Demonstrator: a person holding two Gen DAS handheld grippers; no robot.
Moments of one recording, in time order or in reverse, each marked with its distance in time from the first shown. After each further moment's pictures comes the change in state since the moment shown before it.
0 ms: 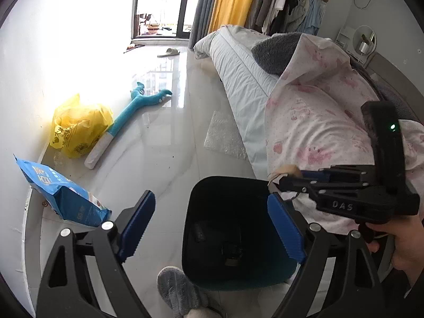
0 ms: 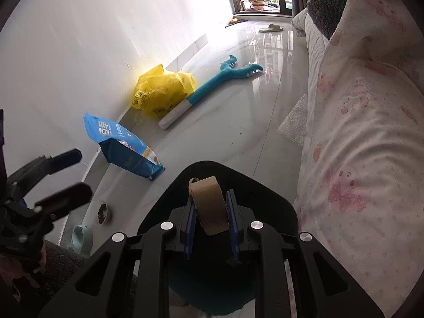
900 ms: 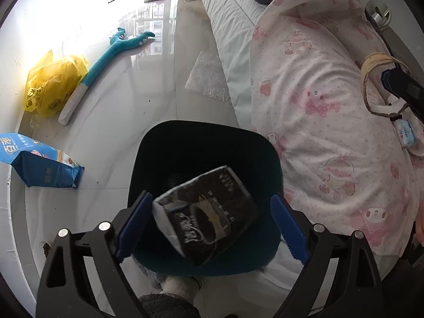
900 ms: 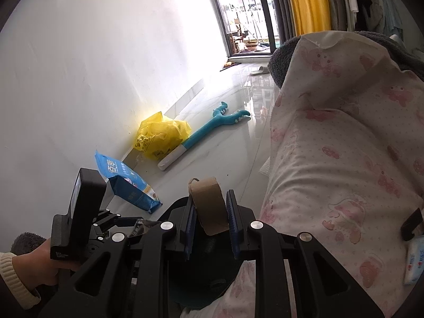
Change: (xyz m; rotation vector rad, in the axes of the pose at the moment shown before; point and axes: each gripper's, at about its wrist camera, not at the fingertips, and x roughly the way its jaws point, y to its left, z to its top) left arm 0.083 -0.048 -0.021 -0.022 0.344 -0.029; right arm -0.112 -0.042 -0.004 0.004 -0.249 0.008
